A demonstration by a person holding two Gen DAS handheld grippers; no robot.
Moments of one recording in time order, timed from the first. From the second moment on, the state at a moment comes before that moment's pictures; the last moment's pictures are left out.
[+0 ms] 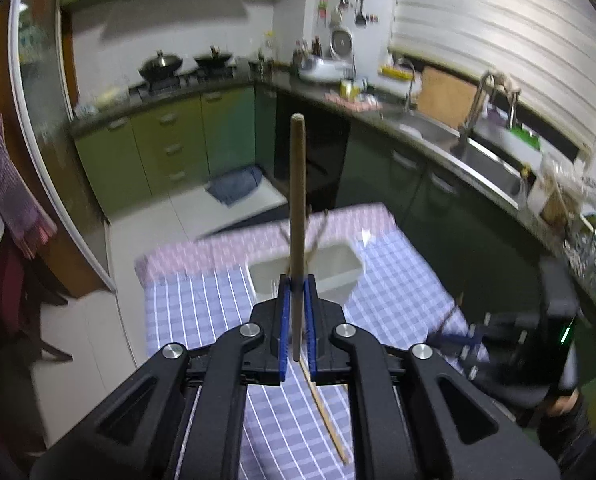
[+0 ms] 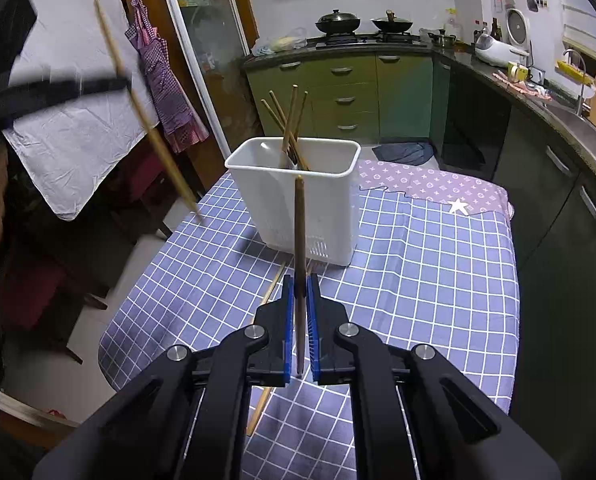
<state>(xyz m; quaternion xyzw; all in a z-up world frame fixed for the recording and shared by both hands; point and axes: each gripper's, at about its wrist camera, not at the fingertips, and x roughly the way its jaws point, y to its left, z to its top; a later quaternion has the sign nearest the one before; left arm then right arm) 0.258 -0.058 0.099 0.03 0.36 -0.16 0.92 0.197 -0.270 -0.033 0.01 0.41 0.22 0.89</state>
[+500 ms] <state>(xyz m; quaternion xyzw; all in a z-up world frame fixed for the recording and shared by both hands) 0.352 -0.079 0.061 0.02 0.38 -0.12 0.92 0.195 -0.287 -0.022 0.02 0.39 0.22 0.89</state>
